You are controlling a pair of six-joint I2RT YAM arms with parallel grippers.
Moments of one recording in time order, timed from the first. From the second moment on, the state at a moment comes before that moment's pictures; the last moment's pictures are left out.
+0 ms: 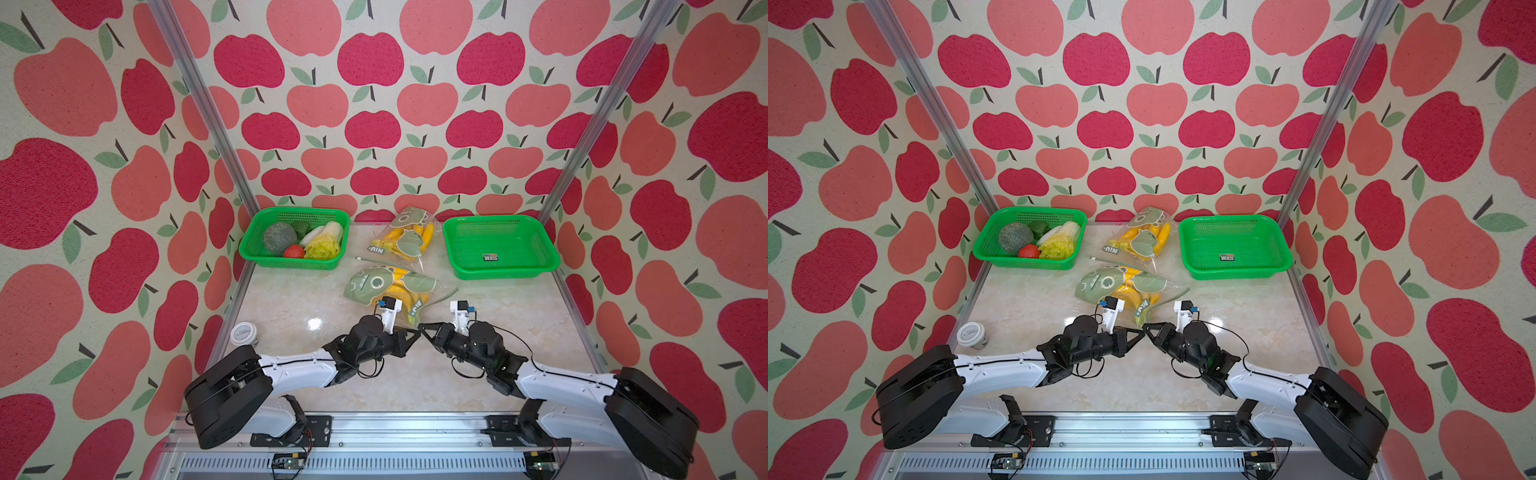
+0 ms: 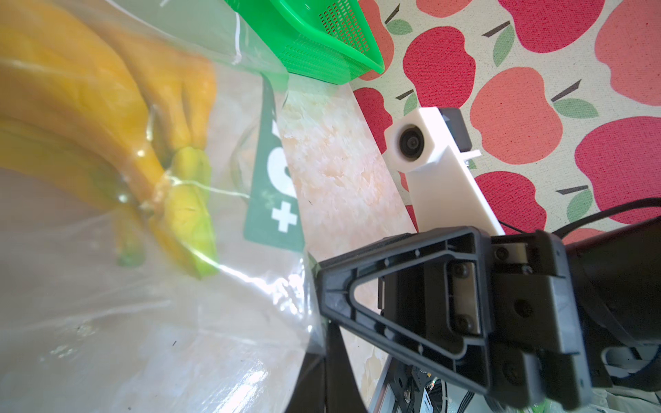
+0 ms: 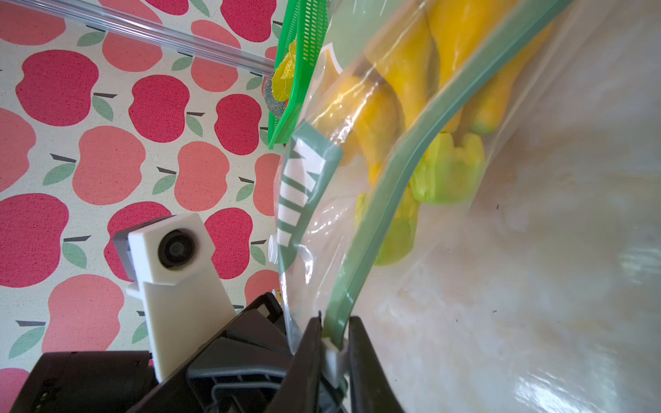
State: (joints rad) left arm -0.93 1.35 0.46 0.54 0.20 -0.82; right arm 0.91 1.15 0.27 0.61 -0.12 1.26
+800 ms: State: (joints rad) left arm -0.94 1.35 0.46 0.54 0.20 -0.82; right arm 0.91 1.13 0.29 0.52 -0.11 1.19
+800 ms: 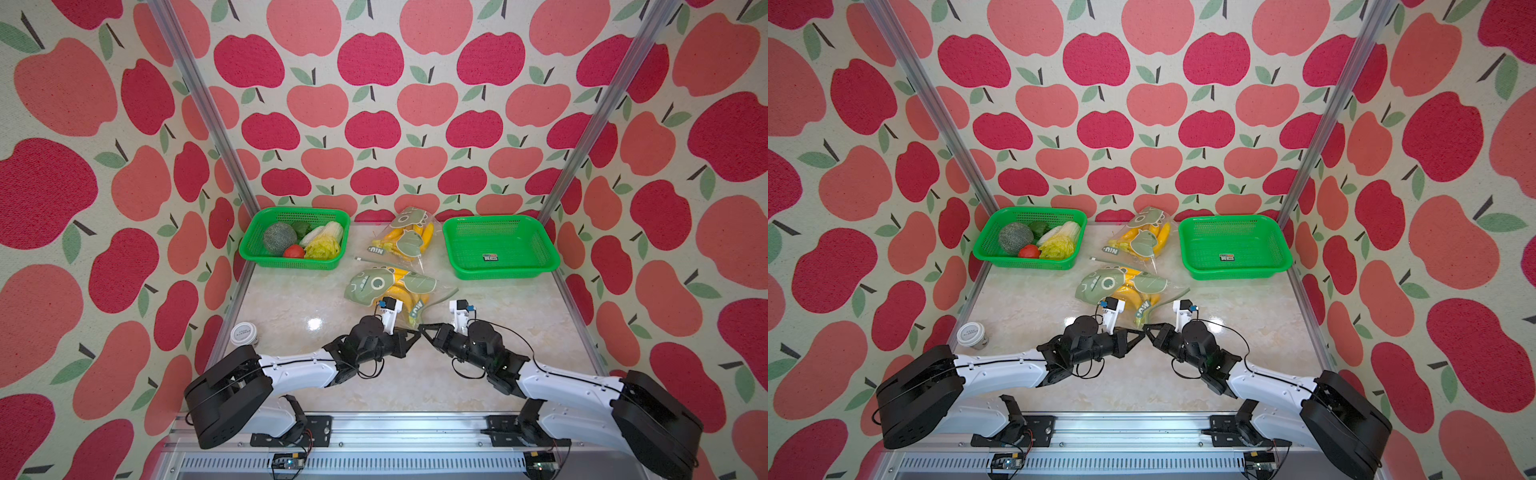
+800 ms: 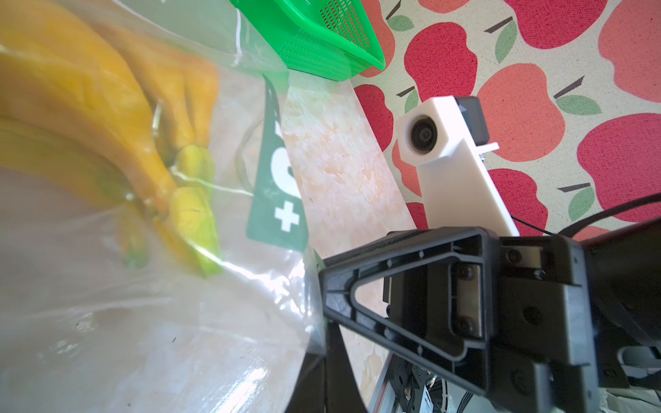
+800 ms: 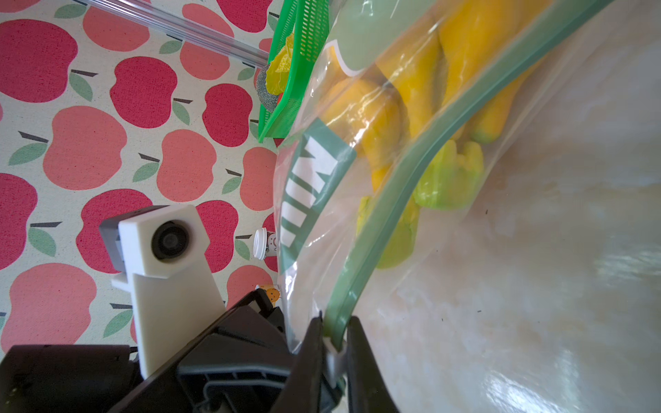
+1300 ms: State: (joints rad) left arm -0.93 1.35 0.46 0.55 0.17 -0.82; right arm 0.86 1.17 0.34 0.52 -0.18 1.18
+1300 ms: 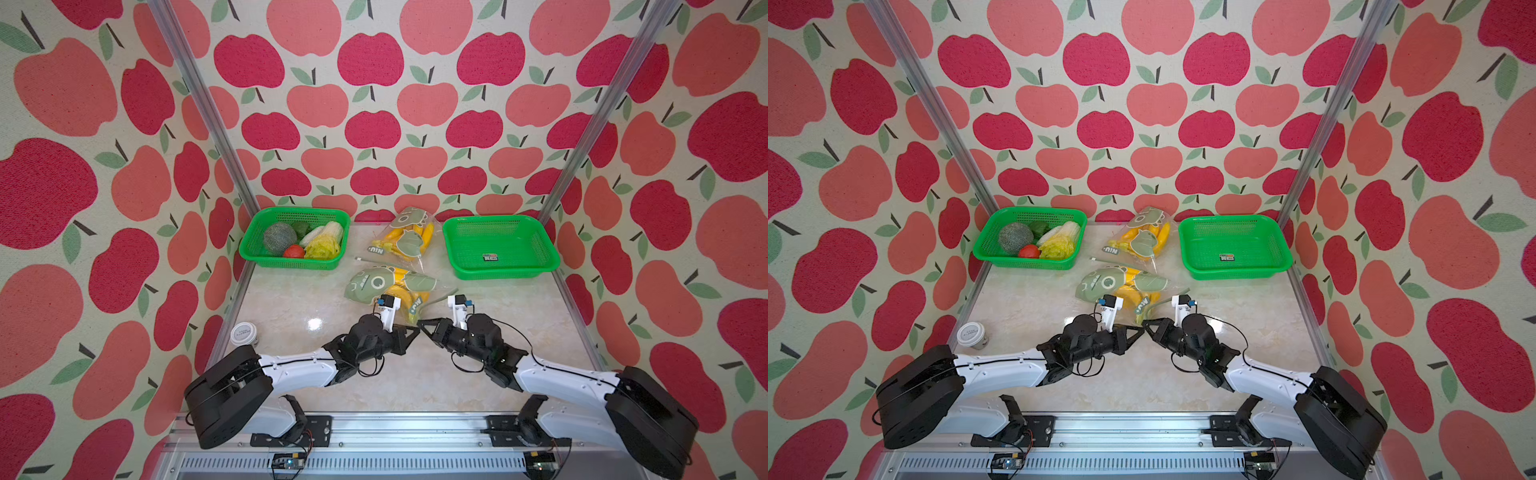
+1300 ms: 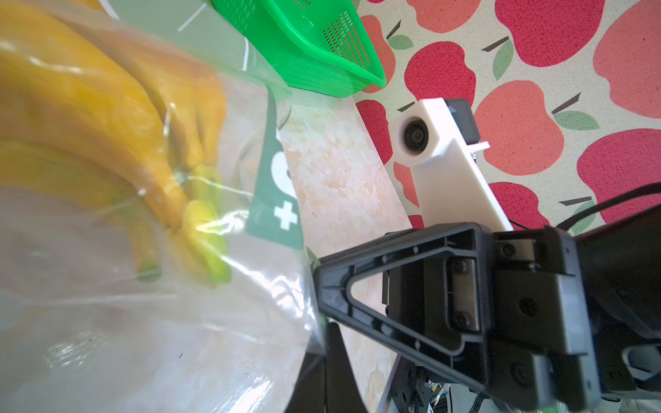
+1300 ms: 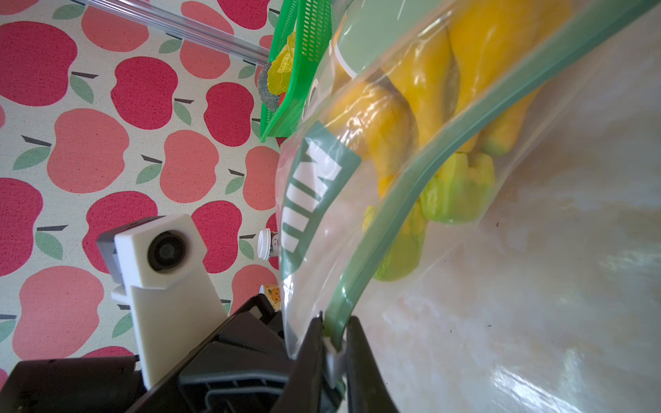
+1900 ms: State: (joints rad) left arm -0.93 1.35 0.46 0.55 0.17 -0.79; right arm 0.84 1.19 0.35 0.53 -0.21 1.18
